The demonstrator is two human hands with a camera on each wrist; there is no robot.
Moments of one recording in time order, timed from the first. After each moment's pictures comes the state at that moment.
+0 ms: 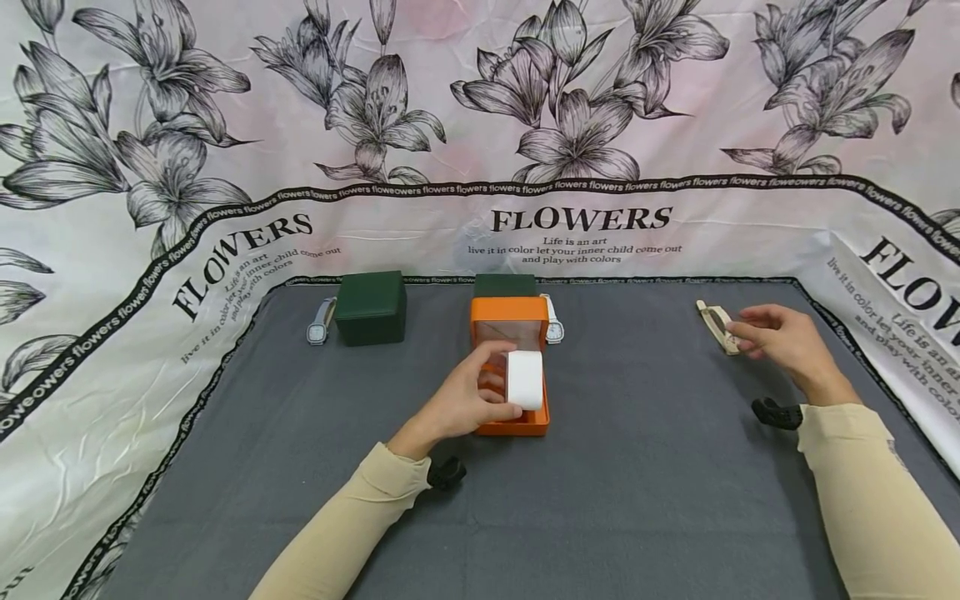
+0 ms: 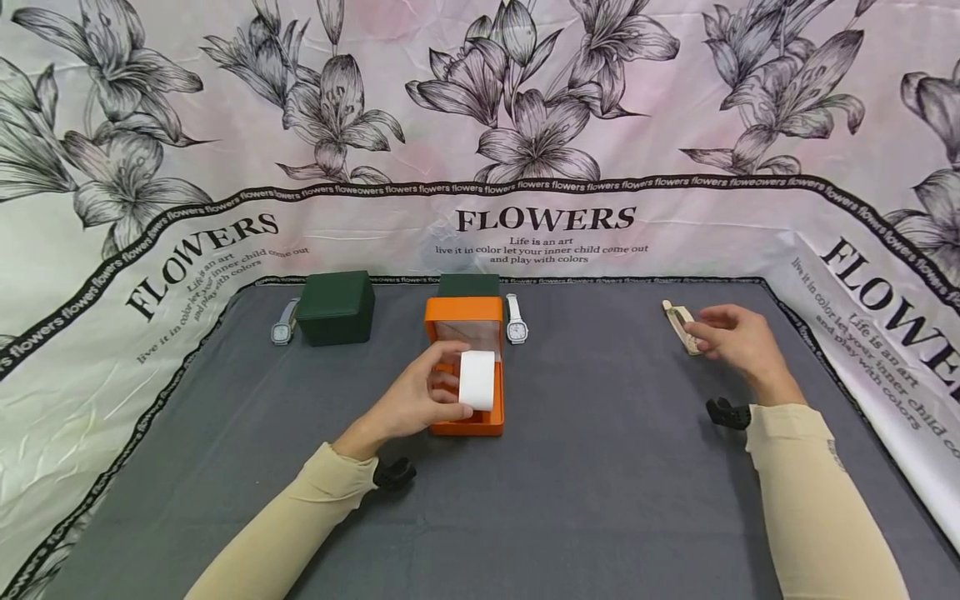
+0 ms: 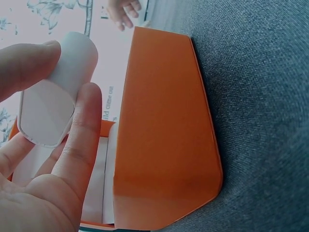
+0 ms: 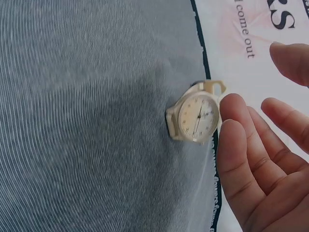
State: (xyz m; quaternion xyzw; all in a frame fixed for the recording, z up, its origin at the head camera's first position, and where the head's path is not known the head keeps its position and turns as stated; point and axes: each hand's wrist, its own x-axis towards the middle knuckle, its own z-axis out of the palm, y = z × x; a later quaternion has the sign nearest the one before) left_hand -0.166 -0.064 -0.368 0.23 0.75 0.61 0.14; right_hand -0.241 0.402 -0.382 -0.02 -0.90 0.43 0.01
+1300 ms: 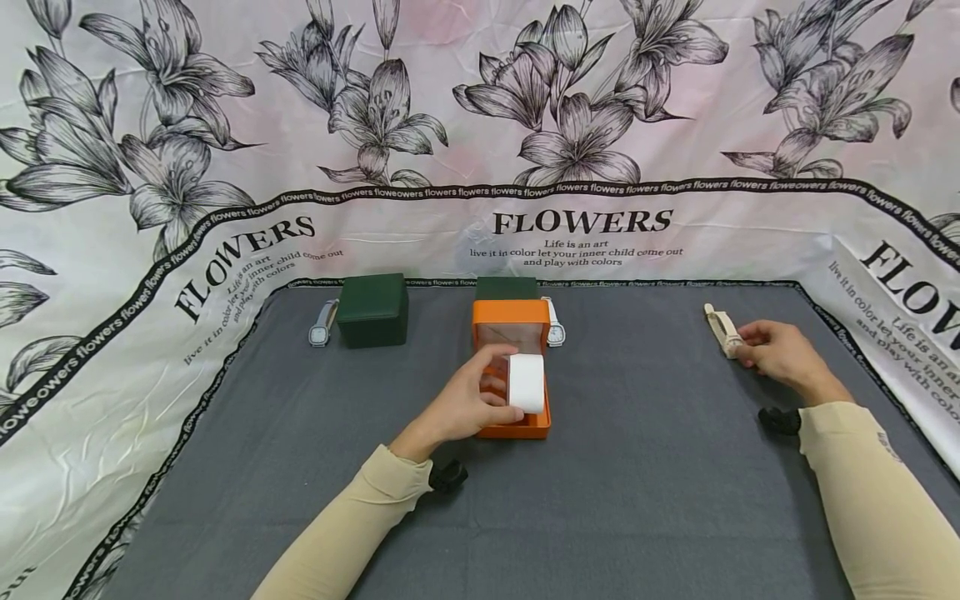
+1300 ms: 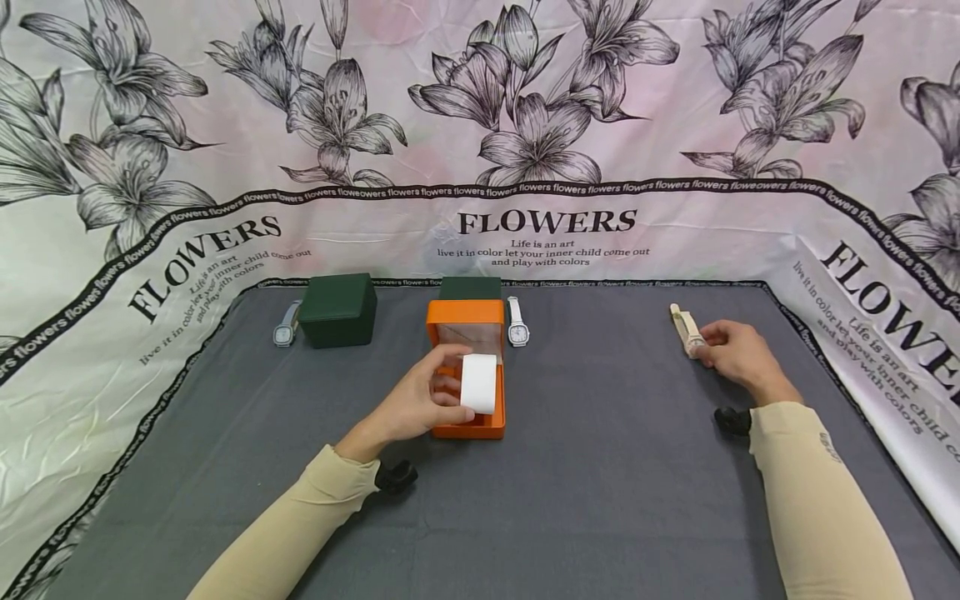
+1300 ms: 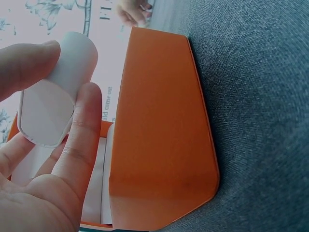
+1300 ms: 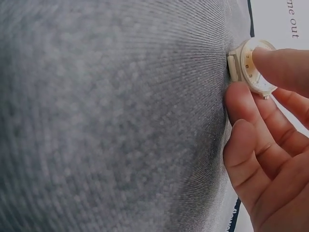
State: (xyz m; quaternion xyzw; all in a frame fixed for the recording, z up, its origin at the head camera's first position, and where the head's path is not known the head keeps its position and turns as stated) left_hand -0.166 -0.064 -0.371 0.22 0.75 0.61 0.15; right_hand -0.252 0.417 -0.407 0.01 -0.94 0.34 -0.03
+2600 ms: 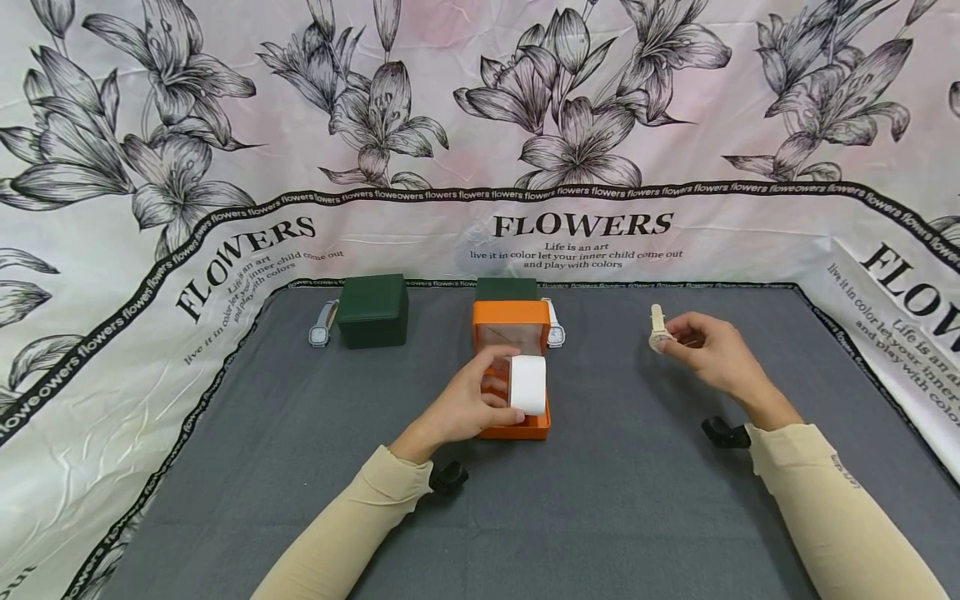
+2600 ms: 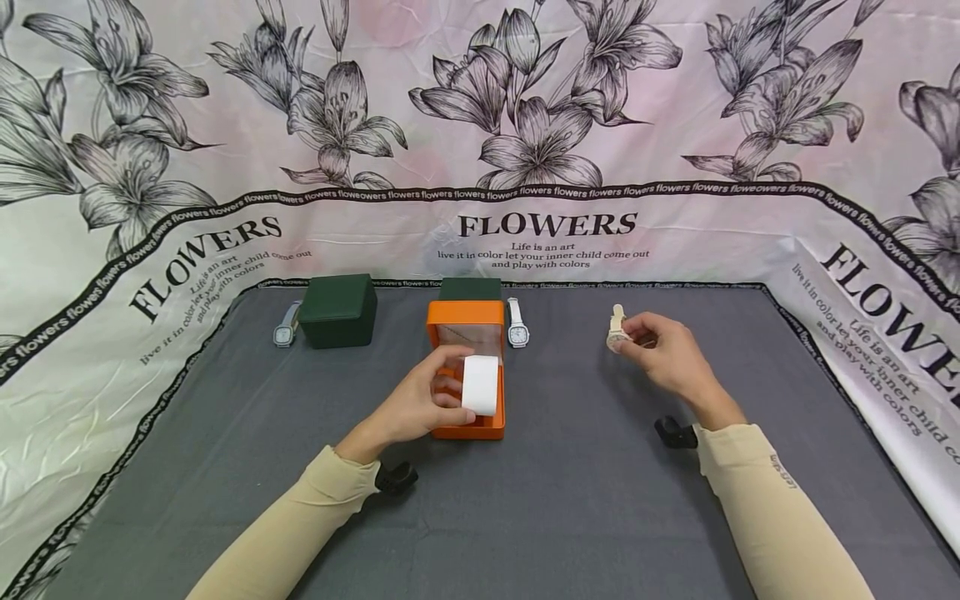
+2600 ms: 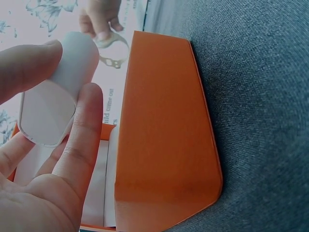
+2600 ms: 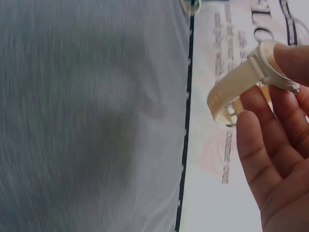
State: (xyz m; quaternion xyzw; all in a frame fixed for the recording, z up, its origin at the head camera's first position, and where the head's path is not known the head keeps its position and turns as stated) left_hand -0.167 -0.062 -0.370 0.23 0.75 0.61 0.14; right_hand -0.224 0.308 -0.375 0.11 -0.93 0.35 0.07
